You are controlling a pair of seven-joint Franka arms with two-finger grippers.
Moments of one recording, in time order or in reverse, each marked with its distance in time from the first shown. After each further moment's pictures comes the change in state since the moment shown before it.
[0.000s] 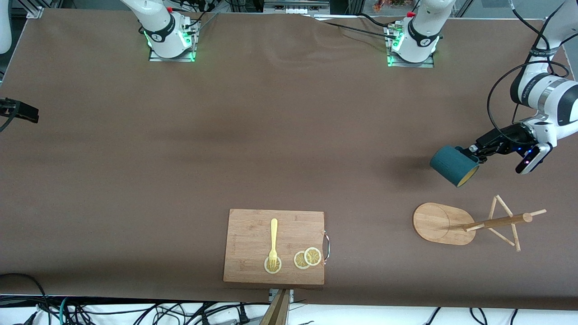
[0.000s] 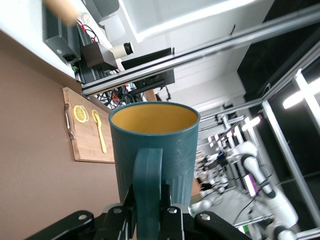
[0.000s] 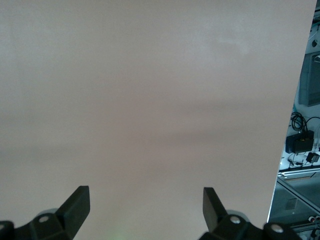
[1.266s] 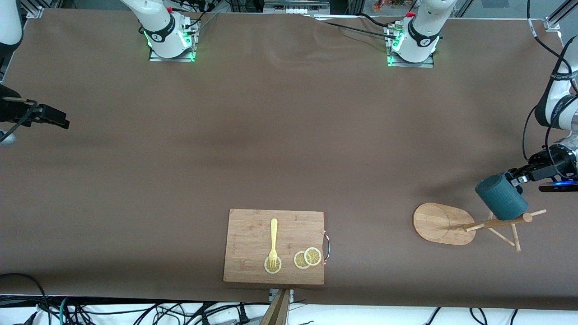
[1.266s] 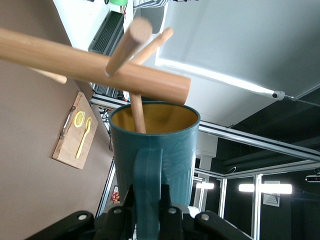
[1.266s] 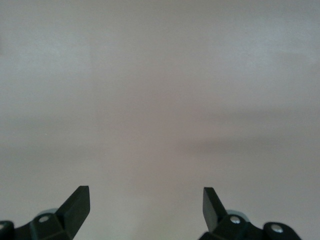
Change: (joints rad) left arm 0.039 0.263 0.001 0.383 0.033 -0.008 -0.663; right arm 0.011 -0.001 0.069 0.008 0.188 0.001 0.065
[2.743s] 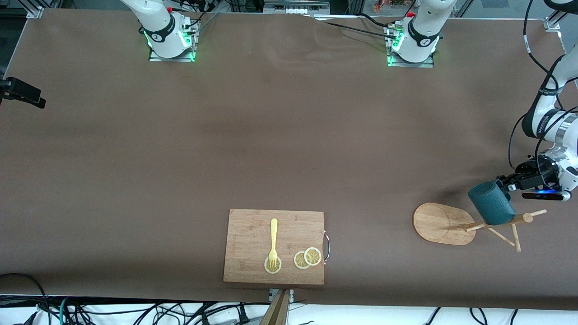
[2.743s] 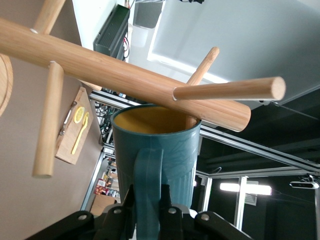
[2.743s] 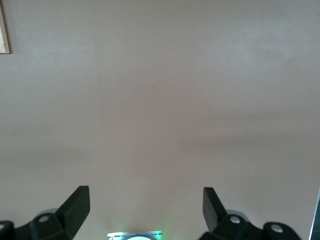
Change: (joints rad) left arm -0.011 0.176 0.000 0.086 0.010 -0.038 -0.004; right arm 0.001 0.002 -0.005 0.209 -0.005 -0.216 0.003
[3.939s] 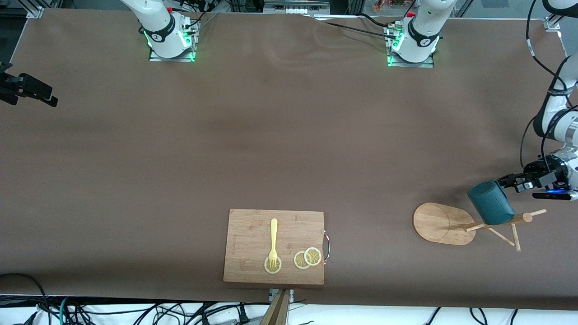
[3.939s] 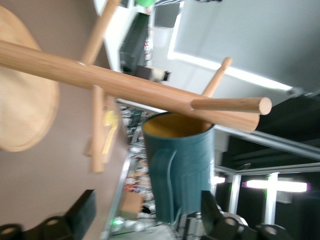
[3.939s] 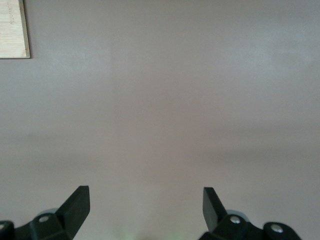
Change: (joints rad) left arm 0.010 0.015 0.040 0.109 0.185 0.004 0.000; right arm 0.001 -0.099 0.002 -0.162 0.041 0.111 0.000
